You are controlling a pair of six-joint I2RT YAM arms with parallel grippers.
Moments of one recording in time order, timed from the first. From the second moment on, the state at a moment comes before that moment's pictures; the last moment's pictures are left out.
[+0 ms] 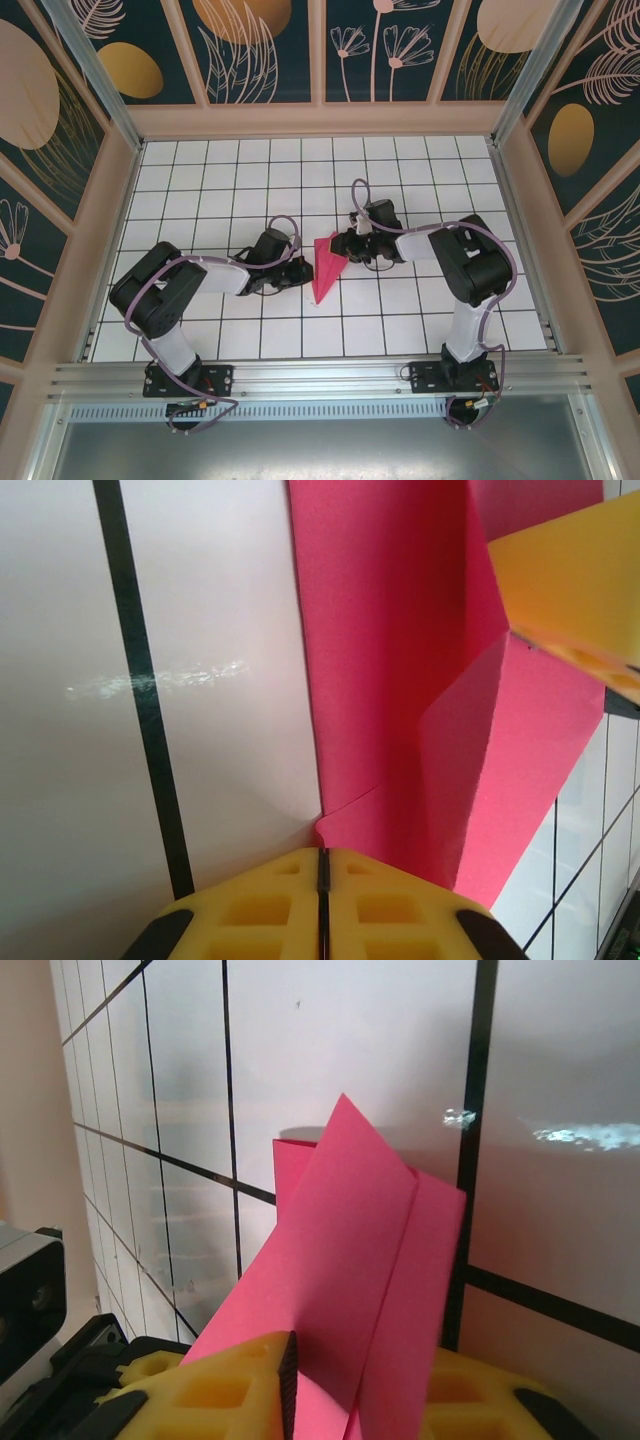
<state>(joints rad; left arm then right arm) -0.66 1.73 0.64 0.25 0.40 -0.84 0.48 1.88 0.84 0.20 -0.68 0.76</state>
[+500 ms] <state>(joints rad) -0.68 1.67 0.61 0.25 0.37 -0.88 0.48 1.83 0.85 0.13 -0.63 0.75</state>
